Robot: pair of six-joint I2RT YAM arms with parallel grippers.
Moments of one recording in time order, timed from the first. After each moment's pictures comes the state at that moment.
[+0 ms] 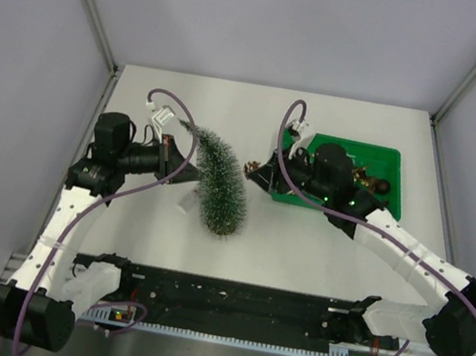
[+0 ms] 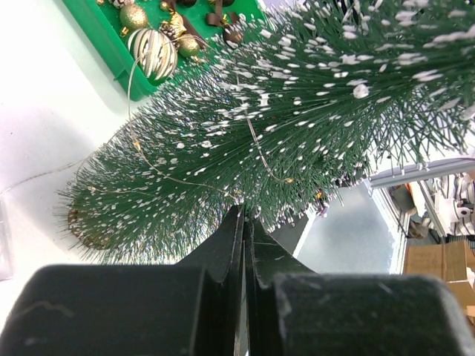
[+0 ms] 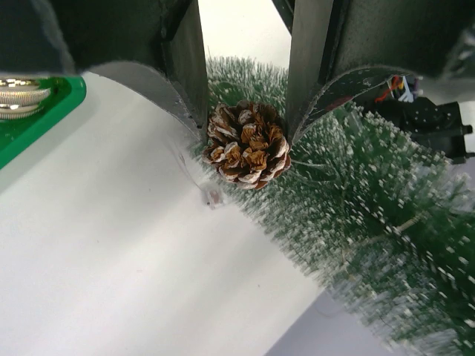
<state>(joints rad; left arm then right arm) -0.09 0.94 0.92 -0.45 1.00 -0.39 0.73 1.24 1.00 -0.02 -0.29 0.36</state>
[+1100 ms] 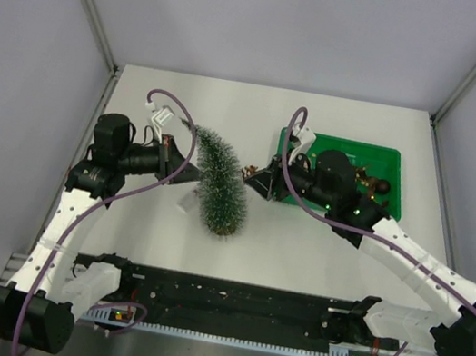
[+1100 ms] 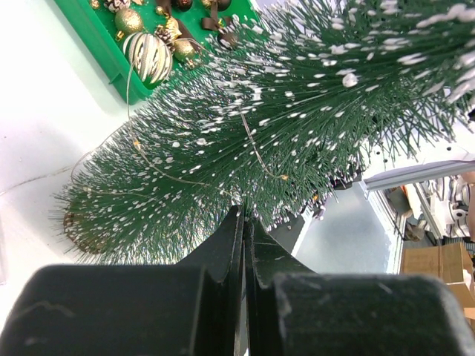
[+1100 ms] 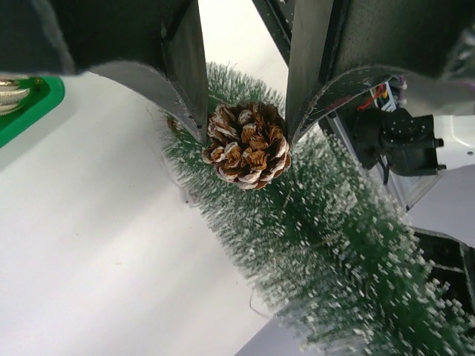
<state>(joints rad) -0.09 0.92 0.91 -0.41 1.00 -0.43 0.80 1.17 0.98 -0.05 -0.26 0.36</state>
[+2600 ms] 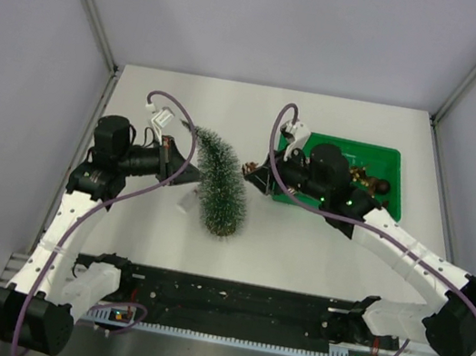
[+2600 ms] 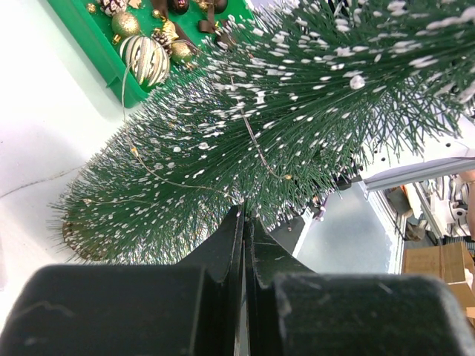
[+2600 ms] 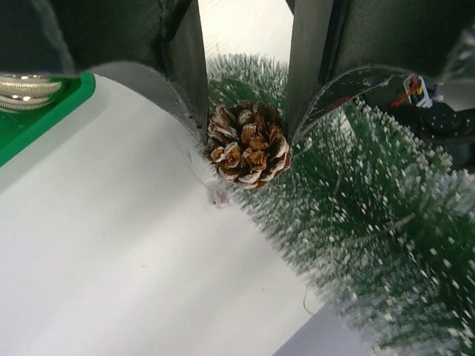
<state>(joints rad) -0.10 0.91 0.88 -0.37 1.01 -0.44 0.76 1.26 1.02 -0.05 -0.26 0.29</state>
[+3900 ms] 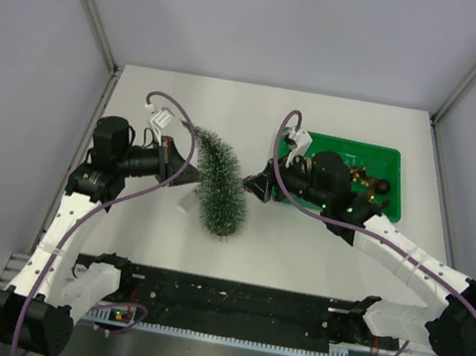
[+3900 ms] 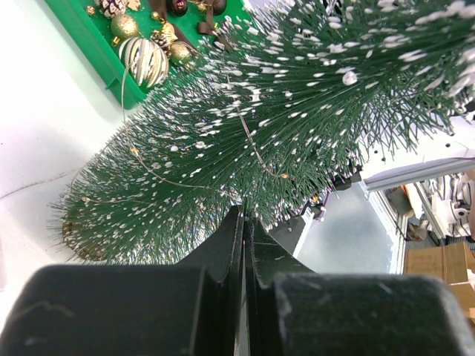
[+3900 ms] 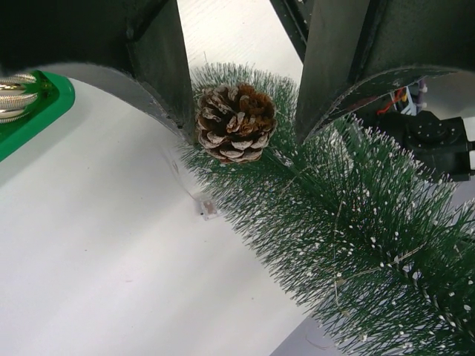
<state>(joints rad) -0.10 0.90 0.87 -0.37 1.01 -0.45 0.76 1.22 0.92 0.01 -0.29 0.34</state>
